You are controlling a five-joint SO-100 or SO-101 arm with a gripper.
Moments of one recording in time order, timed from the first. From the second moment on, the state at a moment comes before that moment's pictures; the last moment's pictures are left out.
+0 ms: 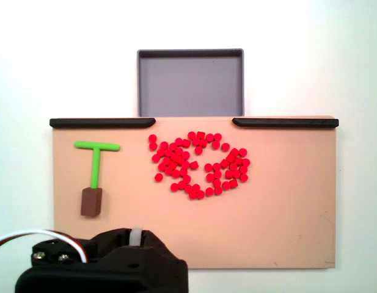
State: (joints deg) arm -9.7 92.8 94.0 81.3 -72.4
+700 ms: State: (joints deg) arm -15.6 84.6 88.2 79.2 -68.9
